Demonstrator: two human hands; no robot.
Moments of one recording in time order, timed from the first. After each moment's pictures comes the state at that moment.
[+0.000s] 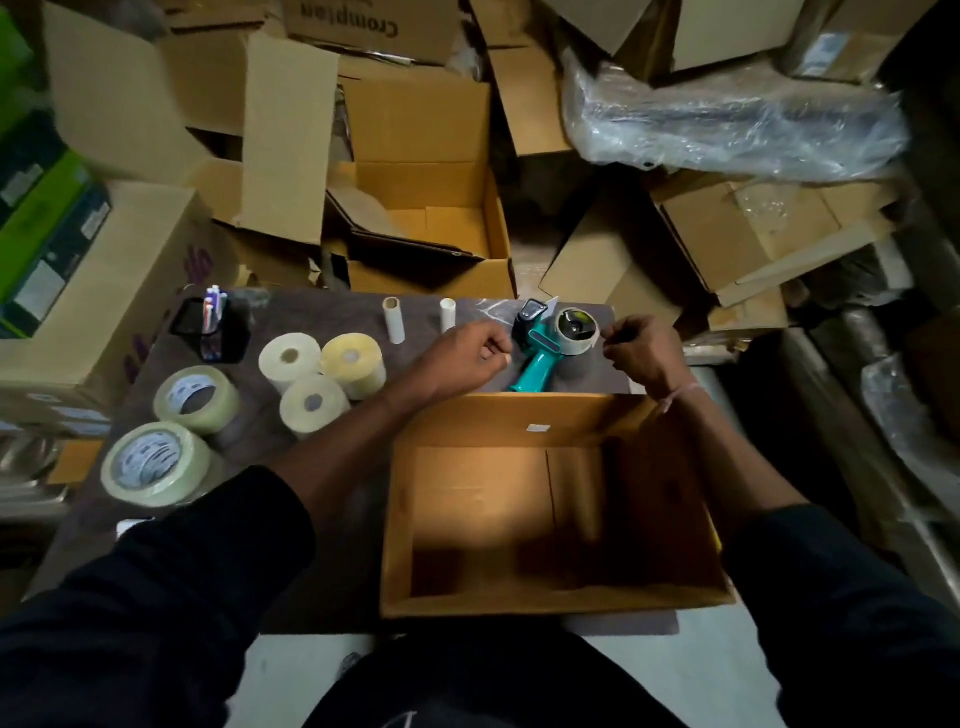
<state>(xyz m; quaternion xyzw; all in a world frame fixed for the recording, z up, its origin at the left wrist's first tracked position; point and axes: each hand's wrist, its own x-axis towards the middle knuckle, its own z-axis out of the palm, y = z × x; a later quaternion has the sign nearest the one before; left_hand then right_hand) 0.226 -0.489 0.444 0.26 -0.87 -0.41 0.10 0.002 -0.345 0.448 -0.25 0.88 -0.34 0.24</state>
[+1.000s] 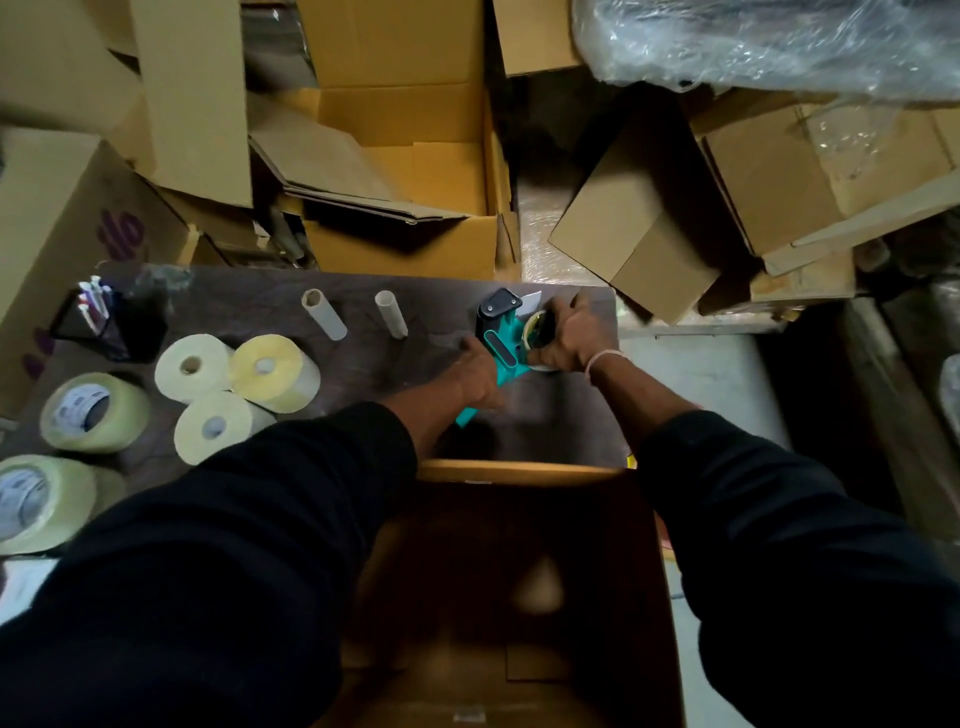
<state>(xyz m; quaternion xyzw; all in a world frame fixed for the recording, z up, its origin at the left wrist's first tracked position) 0.052 -0.503 0.324 0.44 -0.82 -0.29 -0.22 -0.103 -0.454 0.323 -0.42 0.85 -0.09 0.30</state>
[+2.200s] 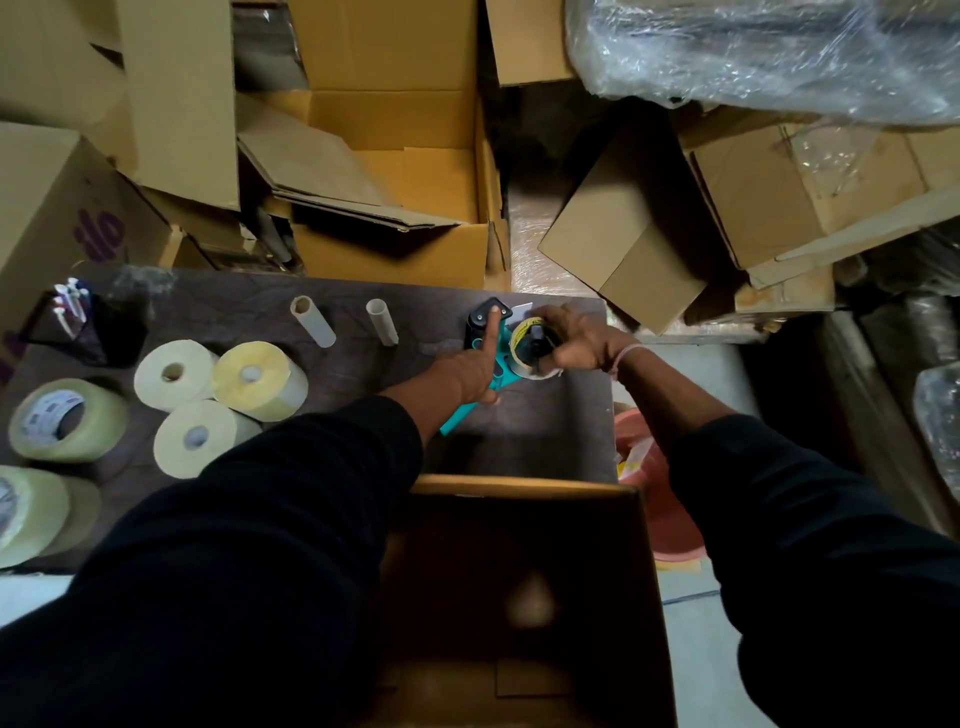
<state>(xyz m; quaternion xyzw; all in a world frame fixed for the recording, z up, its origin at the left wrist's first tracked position) 0.044 -0.530 0.305 0.32 -0.88 -0.25 -0.23 -0.139 -0.459 0.330 -0.47 0.78 -0.08 0.40</state>
